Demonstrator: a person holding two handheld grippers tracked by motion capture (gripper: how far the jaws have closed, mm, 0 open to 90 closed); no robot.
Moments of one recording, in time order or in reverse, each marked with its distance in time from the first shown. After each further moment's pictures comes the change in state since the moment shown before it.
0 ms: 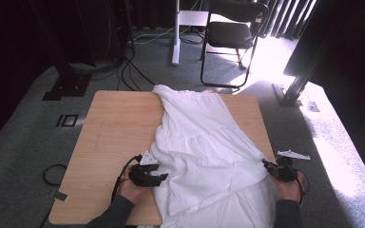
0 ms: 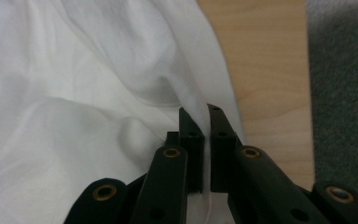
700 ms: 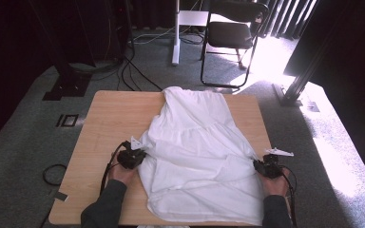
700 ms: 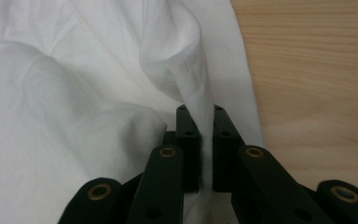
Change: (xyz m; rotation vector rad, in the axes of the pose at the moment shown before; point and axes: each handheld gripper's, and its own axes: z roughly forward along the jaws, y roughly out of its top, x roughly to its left) left arm 0.085 0.006 0.000 0.005 0.318 -0.052; right arm 0.021 0.003 0.040 0.012 0.035 -0.006
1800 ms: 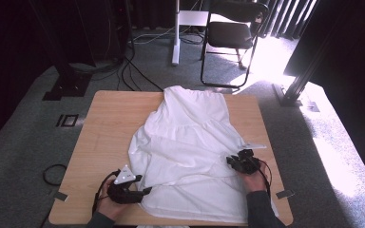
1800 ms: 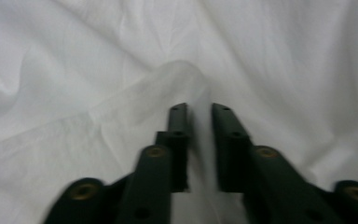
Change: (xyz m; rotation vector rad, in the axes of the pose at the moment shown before) left arm -0.068 -0.064 -0.075 -0.083 -0.289 0.078; right arm 0.076 0.022 0.010 0.059 0.089 -0.170
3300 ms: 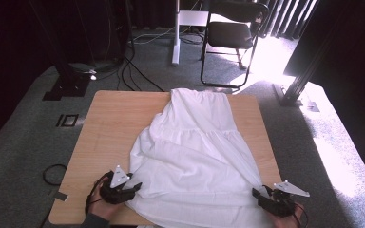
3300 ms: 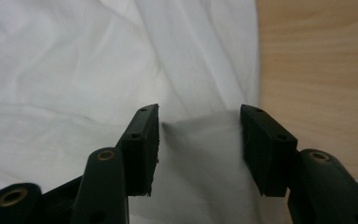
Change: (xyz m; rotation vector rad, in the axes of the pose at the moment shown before) left arm 0.014 -0.010 0.001 0.039 0.152 0.026; right arm -0.013 -0.116 -0.087 -0.103 -0.085 0.126
